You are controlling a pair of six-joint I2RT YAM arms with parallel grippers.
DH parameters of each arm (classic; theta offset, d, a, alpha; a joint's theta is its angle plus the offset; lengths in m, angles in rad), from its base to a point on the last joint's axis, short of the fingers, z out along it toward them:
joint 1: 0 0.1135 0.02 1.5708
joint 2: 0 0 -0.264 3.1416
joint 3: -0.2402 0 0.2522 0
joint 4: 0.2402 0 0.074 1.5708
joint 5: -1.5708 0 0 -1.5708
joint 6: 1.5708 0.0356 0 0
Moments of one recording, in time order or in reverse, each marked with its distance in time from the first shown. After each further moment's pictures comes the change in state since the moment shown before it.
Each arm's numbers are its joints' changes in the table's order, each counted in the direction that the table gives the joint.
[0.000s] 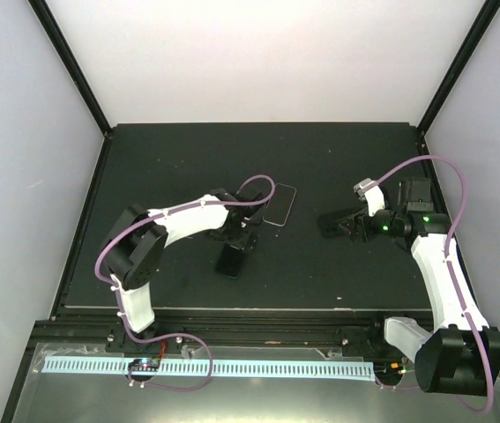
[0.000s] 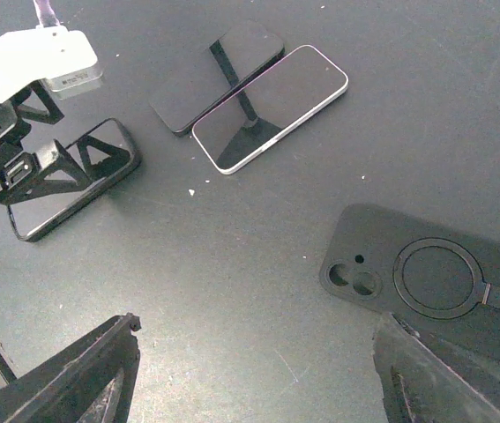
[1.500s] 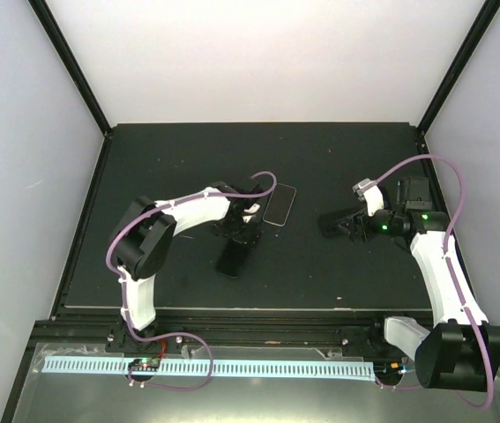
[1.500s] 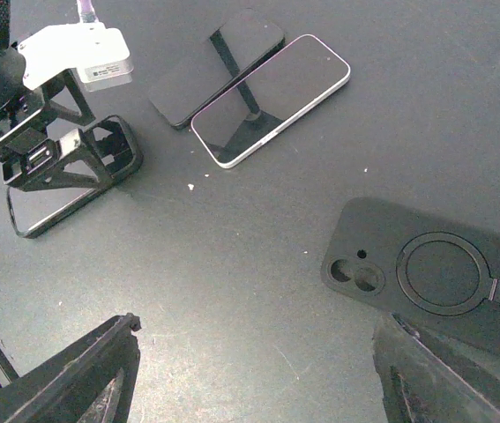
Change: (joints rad) left arm 0.064 -0.105 -0.076 -0.017 -0.166 0.123; right arm 0.000 -0.022 0.000 0.001 0.000 -0.003
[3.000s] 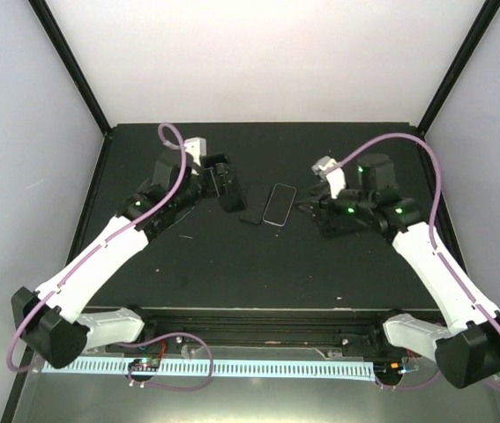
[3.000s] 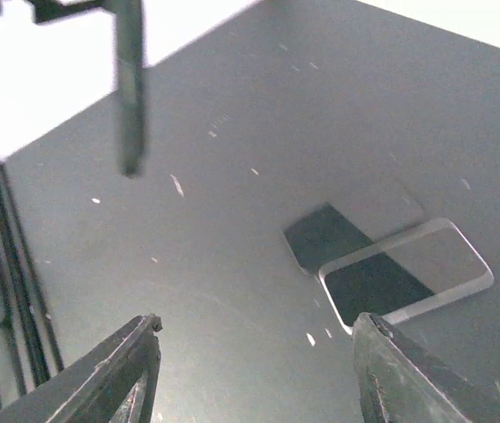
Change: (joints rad) left arm 0.087 0.712 0.143 -0.431 0.065 -0.309; right arm 0.327 -0.016 -0.117 -0.225 -0.008 0.243
